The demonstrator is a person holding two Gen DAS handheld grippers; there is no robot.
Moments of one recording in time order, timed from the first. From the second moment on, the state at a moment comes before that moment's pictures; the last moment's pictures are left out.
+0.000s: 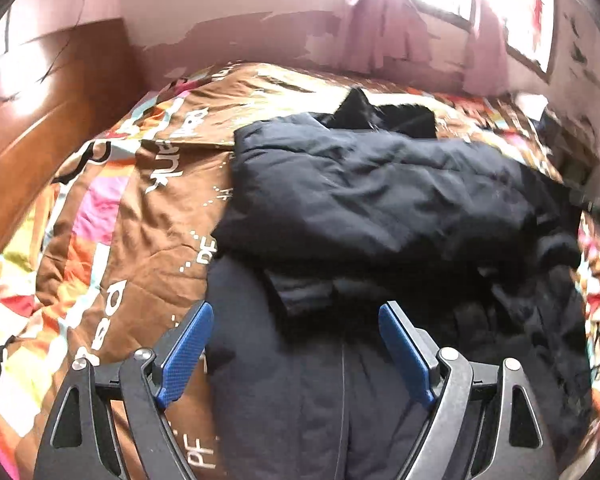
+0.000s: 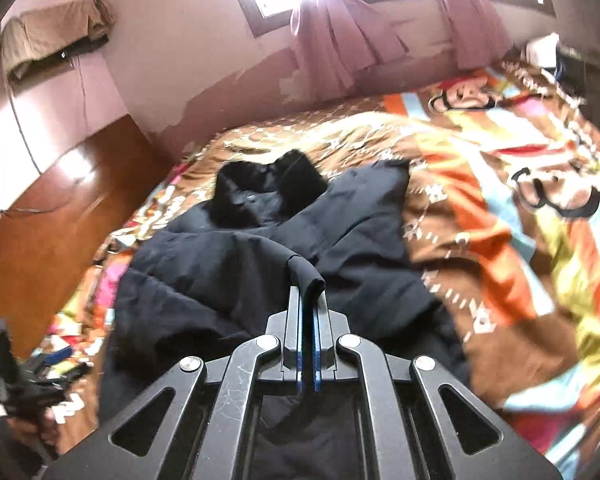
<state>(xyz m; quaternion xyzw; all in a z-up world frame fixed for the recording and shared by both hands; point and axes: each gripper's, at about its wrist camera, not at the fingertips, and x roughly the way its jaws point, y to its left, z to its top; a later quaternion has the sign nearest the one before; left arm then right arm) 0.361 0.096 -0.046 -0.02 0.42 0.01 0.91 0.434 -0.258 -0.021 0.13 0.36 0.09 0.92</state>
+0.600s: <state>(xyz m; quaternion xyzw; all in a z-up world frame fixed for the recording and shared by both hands) 0.509 0.028 -0.084 -0.02 0.43 -0.14 0.89 0.500 -0.184 -0.059 0.00 0.38 0.23 0.90</state>
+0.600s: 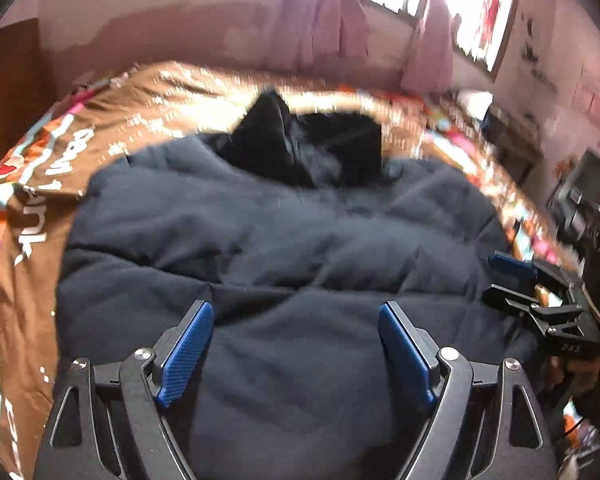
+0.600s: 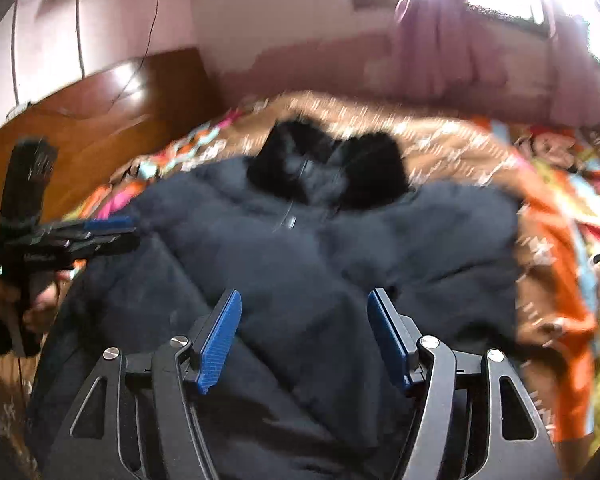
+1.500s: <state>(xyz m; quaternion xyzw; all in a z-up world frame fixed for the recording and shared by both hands) 0.525 0.006 -0.109 0.09 0.55 -0.16 0.81 0.509 -0.170 -0.089 -0.07 0.49 0.25 0.83</state>
